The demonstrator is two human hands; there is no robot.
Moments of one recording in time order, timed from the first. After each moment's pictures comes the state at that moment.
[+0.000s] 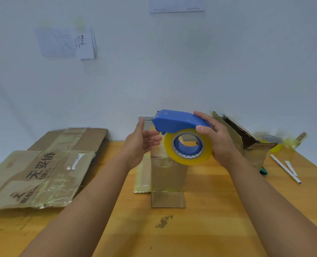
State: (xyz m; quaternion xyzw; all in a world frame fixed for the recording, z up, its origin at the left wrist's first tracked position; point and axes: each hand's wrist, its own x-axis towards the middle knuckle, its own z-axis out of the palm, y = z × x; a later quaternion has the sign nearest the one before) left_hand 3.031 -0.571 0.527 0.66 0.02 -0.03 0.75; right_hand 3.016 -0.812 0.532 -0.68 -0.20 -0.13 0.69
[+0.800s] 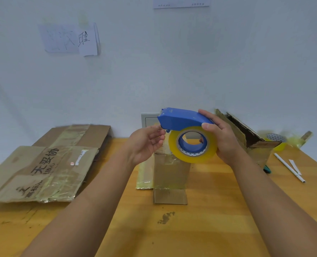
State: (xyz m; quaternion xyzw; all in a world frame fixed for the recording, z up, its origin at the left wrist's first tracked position) left_hand 3.027 -0.574 0.532 0.52 -0.02 -0.12 0.85; right_hand 3.019 -0.817 0.528 -0.66 -0.20 -0.11 0.71
